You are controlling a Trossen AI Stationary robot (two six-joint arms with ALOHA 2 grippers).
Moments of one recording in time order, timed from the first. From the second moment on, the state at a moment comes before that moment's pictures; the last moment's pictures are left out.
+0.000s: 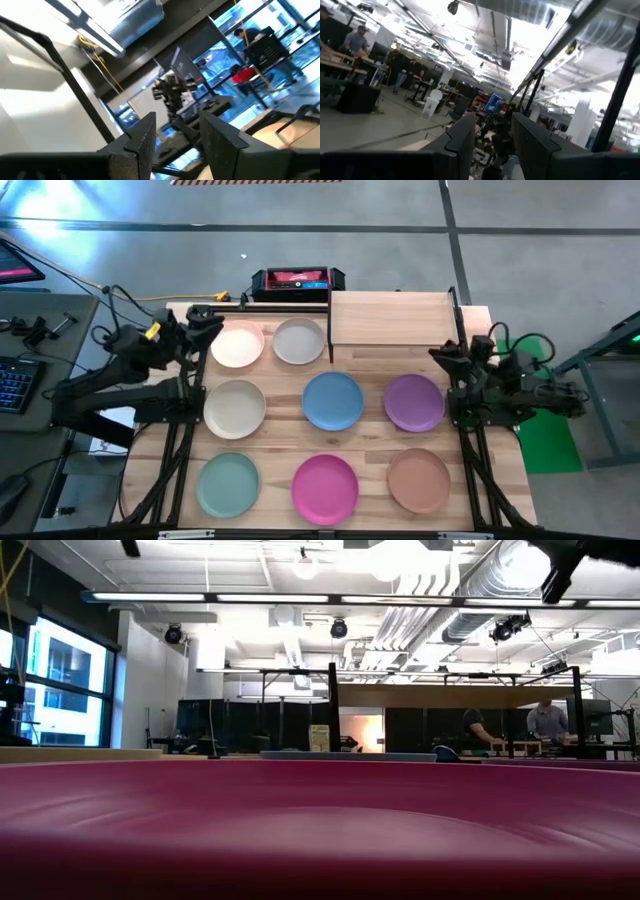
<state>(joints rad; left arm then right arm) 0.30 0.37 0.58 0.18 -0.02 -0.39 -0.08 0.04 0.30 0.13 0.05 0.63</state>
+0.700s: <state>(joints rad) 0.30 0.59 0.85 -0.30 0.00 -0.31 -0.08 0.56 1.05 -0.95 0.10 0.55</state>
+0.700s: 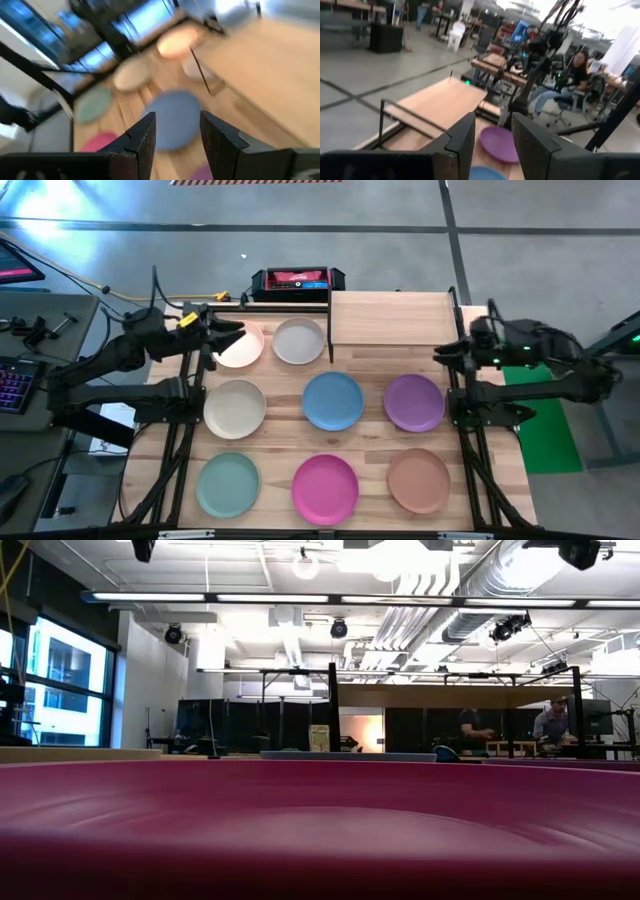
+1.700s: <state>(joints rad) 0.30 0.62 0.85 -0.48 0.10 -0.28 0.15 1.21 1.03 -1.05 -0.02 1.18</state>
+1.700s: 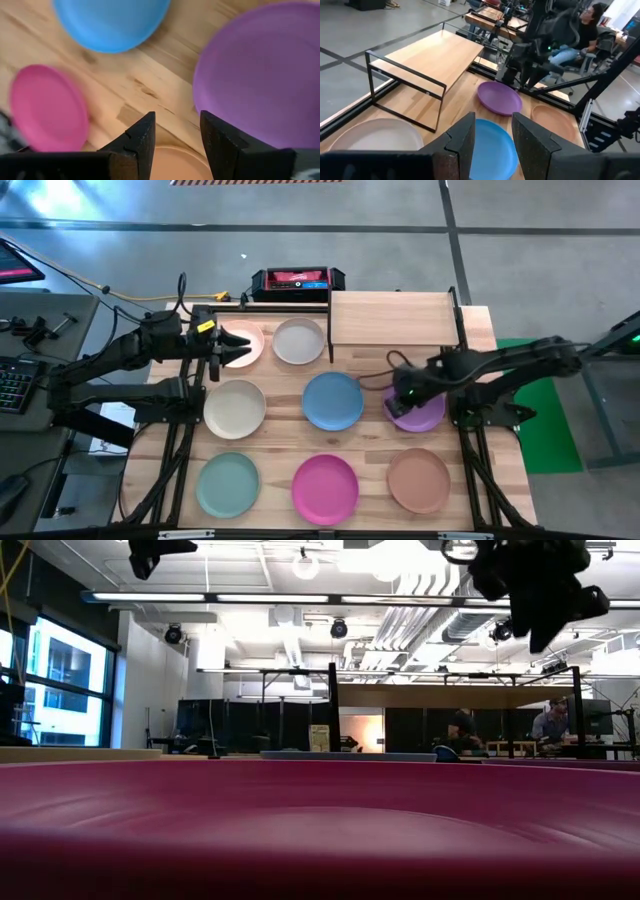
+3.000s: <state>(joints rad) 0.30 0.62 0.85 -0.62 0.15 -0.23 0.24 1.71 1.03 -0.97 0.08 1.28</state>
